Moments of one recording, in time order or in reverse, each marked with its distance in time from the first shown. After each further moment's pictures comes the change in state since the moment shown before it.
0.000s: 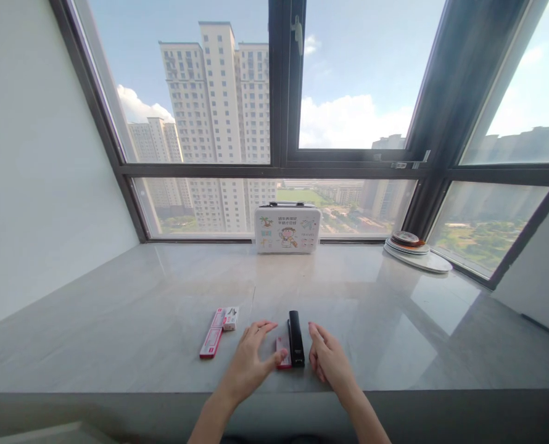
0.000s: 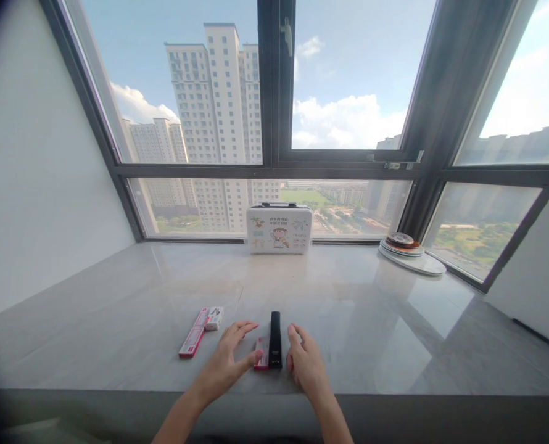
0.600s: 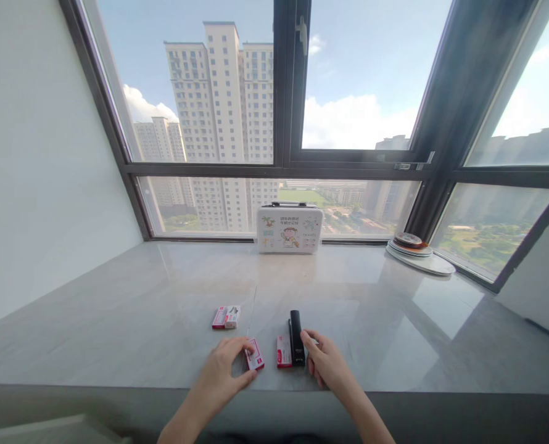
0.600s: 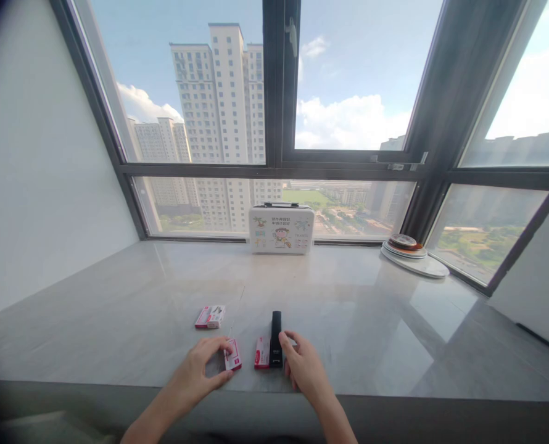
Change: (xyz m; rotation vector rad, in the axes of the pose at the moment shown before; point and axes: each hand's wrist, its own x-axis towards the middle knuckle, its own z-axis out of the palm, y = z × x) left_hand -0.037 -0.025 -0.040 -0.065 -0.087 -0.094; right_hand 0.000 0.007 0.000 -0.102 -0.122 -0.010
